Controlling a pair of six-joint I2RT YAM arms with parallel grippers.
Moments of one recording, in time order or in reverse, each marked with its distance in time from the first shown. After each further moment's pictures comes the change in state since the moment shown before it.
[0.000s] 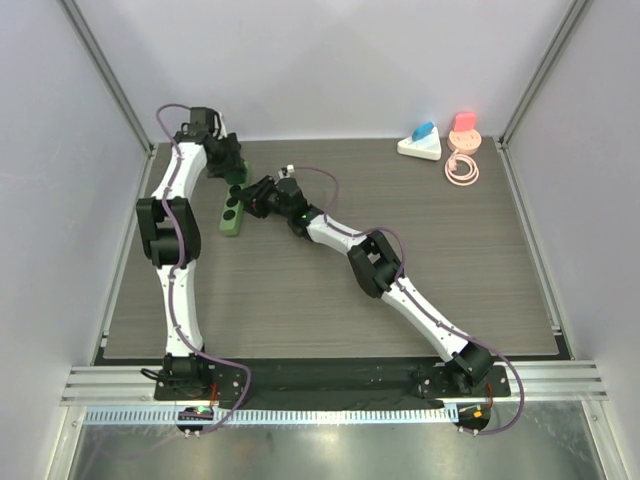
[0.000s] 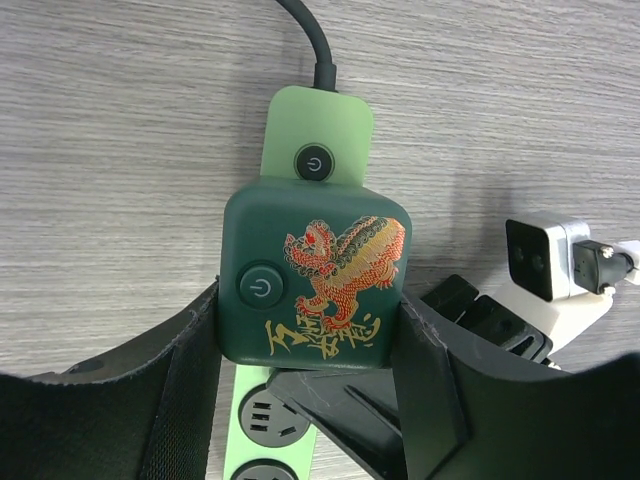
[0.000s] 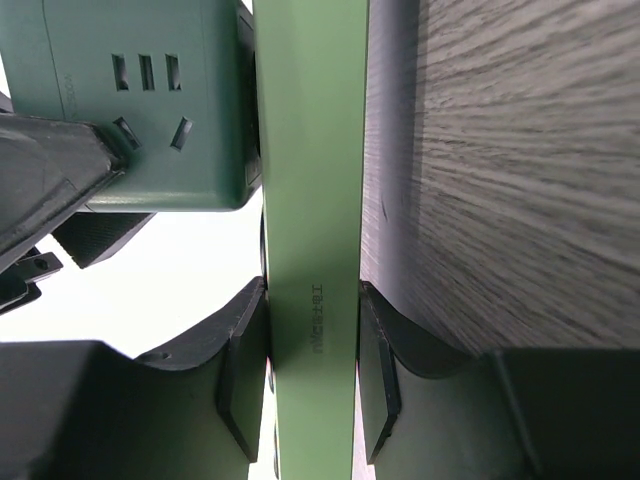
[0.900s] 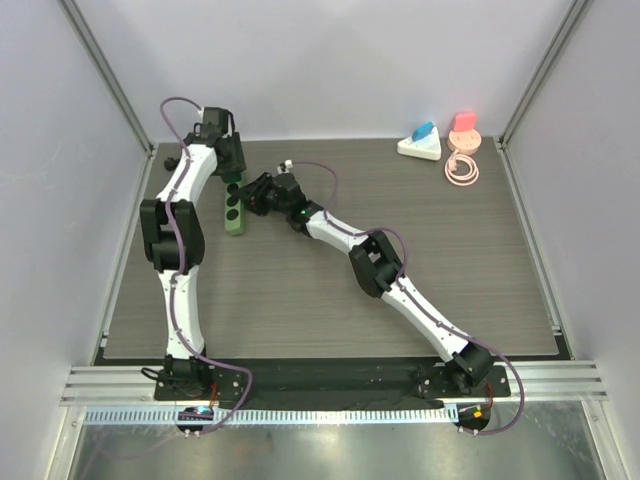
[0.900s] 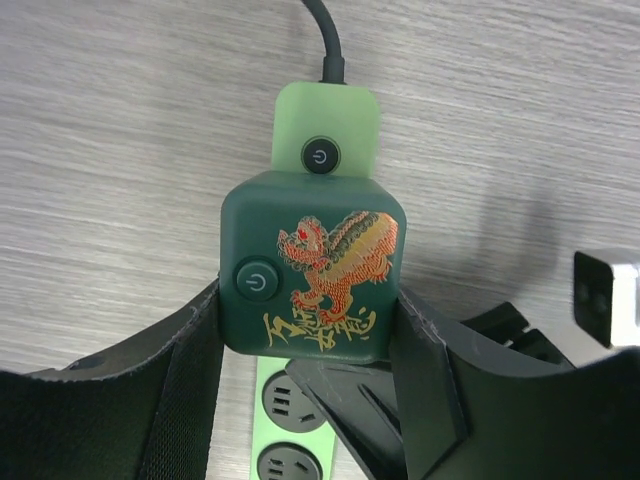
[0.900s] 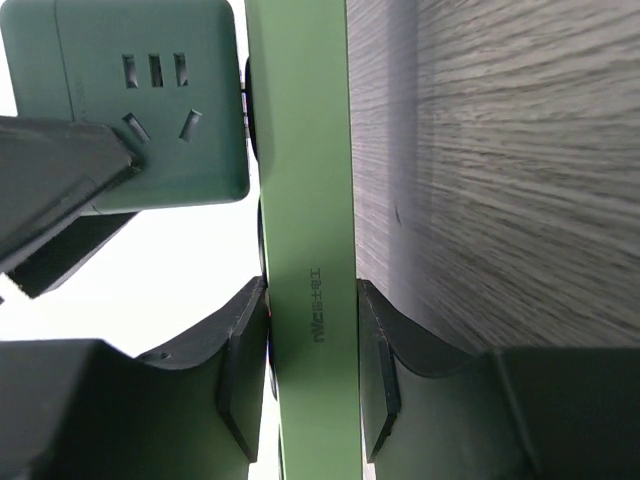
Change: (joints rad) left arm -0.063 -0.062 -0.039 0.005 -0.254 -0.026; right arm 0.002 -0.013 0.049 -0.104 0.017 -0.080
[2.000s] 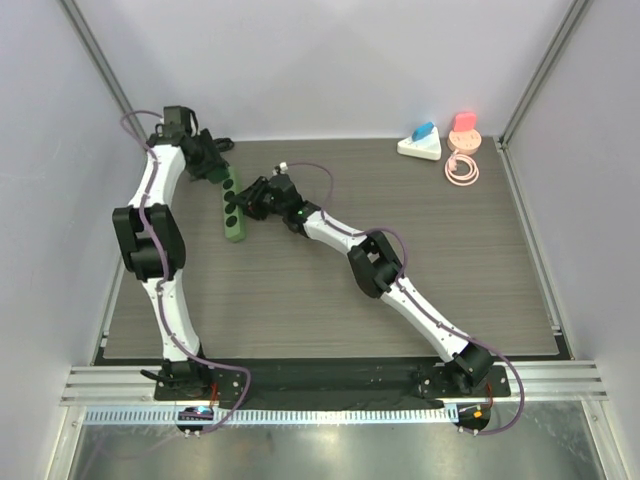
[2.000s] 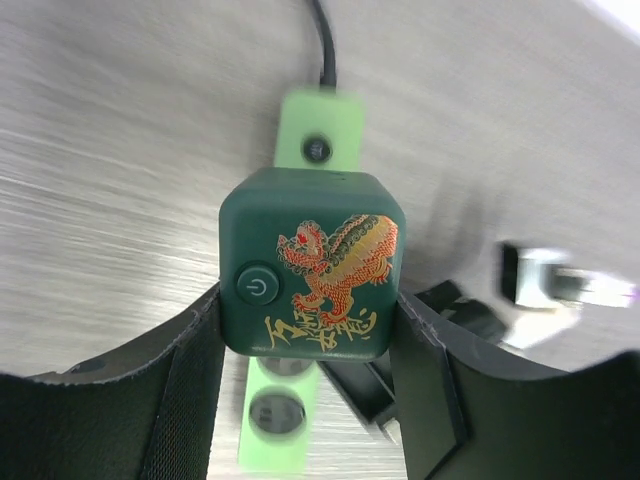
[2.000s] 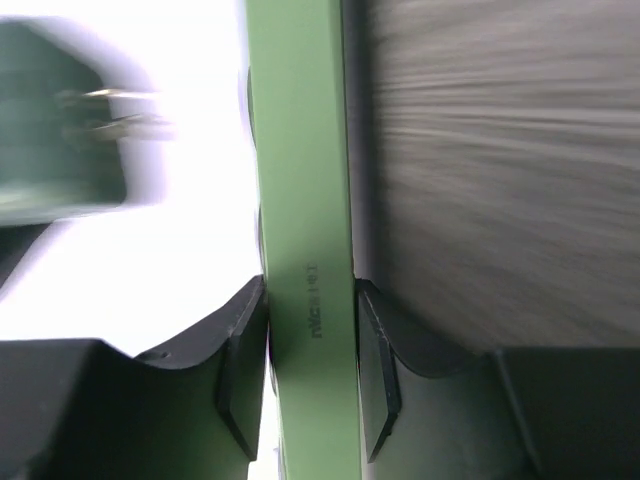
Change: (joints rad) left arm 0.132 -0.137 -0.182 0.047 0.215 -0.153; right arm 0.014 -0.024 -0.017 -0.036 -0.039 -0.045
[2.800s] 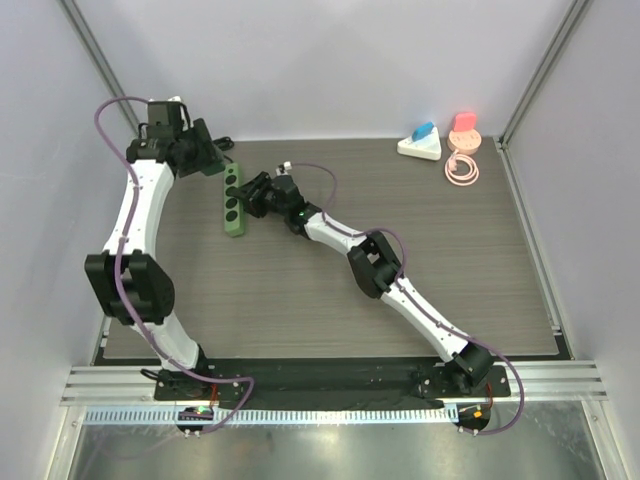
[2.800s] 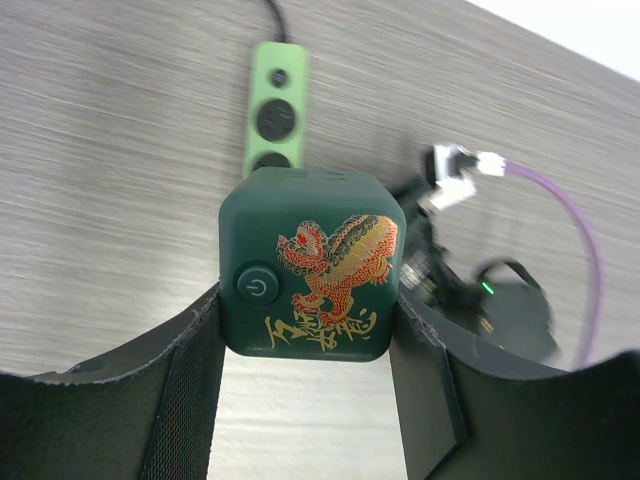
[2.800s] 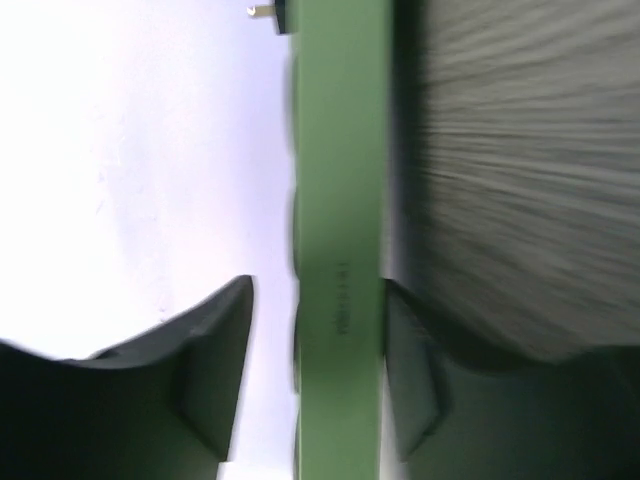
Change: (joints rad) left arm -0.051 -0.388 -0.169 -0.050 -0.066 0.038; right arm 0.004 0.023 0.001 0.060 0.049 0.074
